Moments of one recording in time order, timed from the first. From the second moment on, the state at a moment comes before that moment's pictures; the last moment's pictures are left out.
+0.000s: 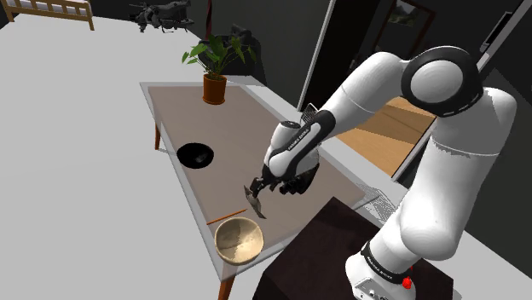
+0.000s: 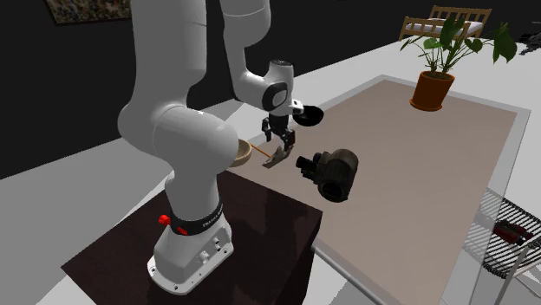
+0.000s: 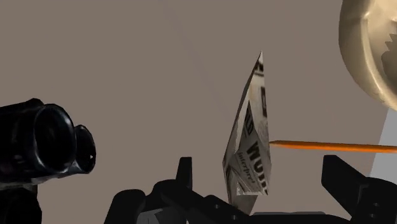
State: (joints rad) arm 0.07 0.24 0.00 -2.57 0.19 2.87 0.06
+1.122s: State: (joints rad) arm 0.03 0.47 0.06 -2.48 0.26 3.02 0.03
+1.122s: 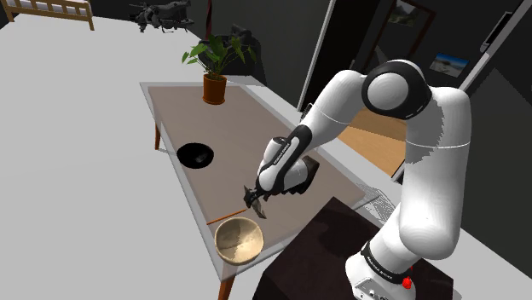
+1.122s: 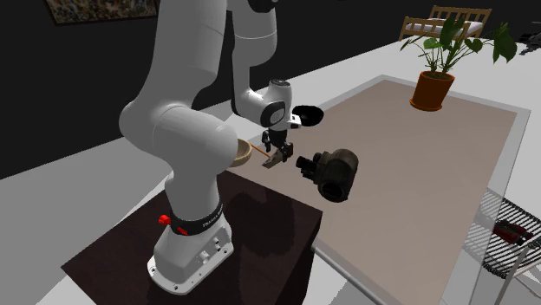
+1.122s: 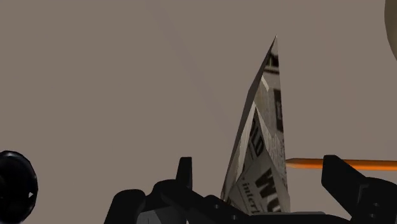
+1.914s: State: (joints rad) arm 0.04 0.45 0.06 -2.49 0.25 3.01 0.03
